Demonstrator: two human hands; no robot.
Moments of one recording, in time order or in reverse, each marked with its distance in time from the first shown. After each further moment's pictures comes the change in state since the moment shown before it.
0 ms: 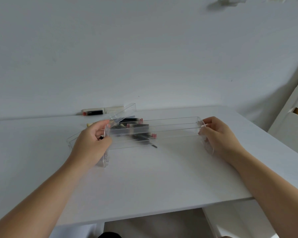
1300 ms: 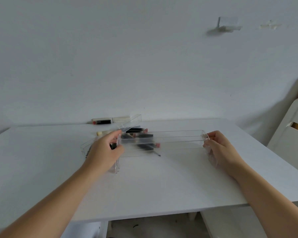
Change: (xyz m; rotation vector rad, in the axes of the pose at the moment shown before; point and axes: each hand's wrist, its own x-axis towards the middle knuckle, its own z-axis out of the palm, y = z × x) left_hand -0.002 -0.002 0.000 0.156 -0.018 0.129; right_hand -0.003 0.012 -0.010 0.083 -0.019 0.036
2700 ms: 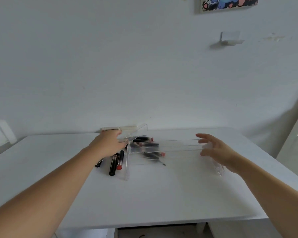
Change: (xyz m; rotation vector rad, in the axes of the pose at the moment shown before) left_hand 0.064 0.013 -0.035 0.496 -0.239 -0.039; right_hand 0.024 -0.031 0.000 -0.300 -0.259 -0.044
